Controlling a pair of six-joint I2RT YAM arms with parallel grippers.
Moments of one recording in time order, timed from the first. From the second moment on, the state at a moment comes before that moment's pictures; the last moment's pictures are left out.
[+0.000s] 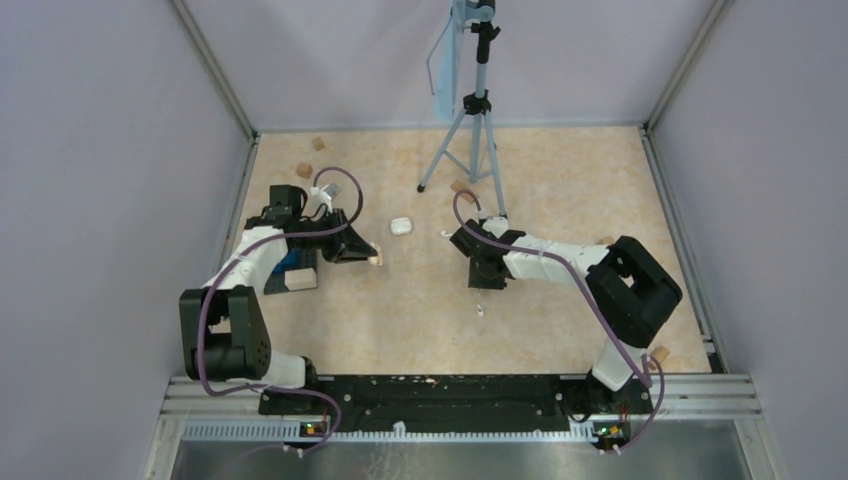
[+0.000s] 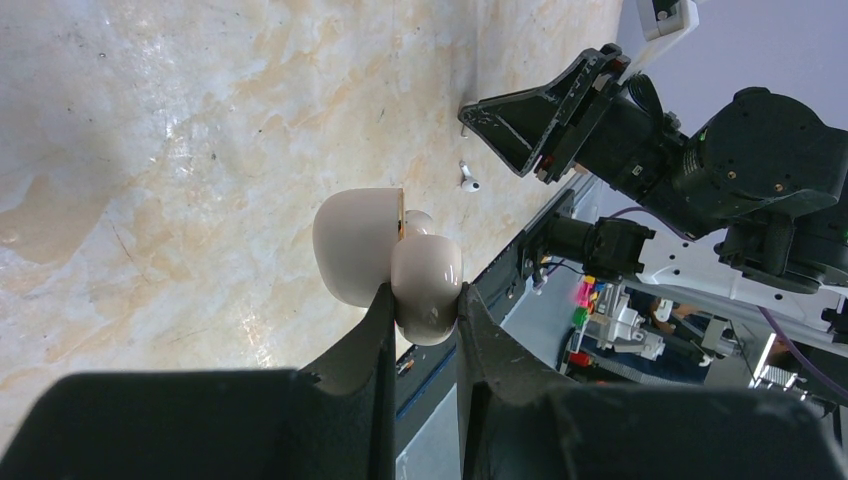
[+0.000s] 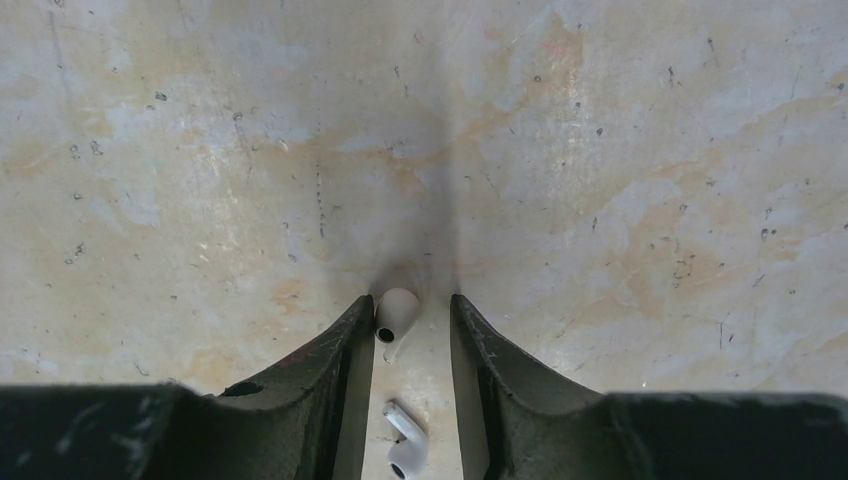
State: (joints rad) left arm 0.04 1.43 0.93 -0.58 0.95 -0.31; right arm 0.82 1.72 1.04 -0.55 0.33 0.84
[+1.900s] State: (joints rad) left arm -0.14 1.55 0.98 -0.53 1.14 -0.50; right arm 0.83 1.27 0.74 -0.01 0.09 0.43
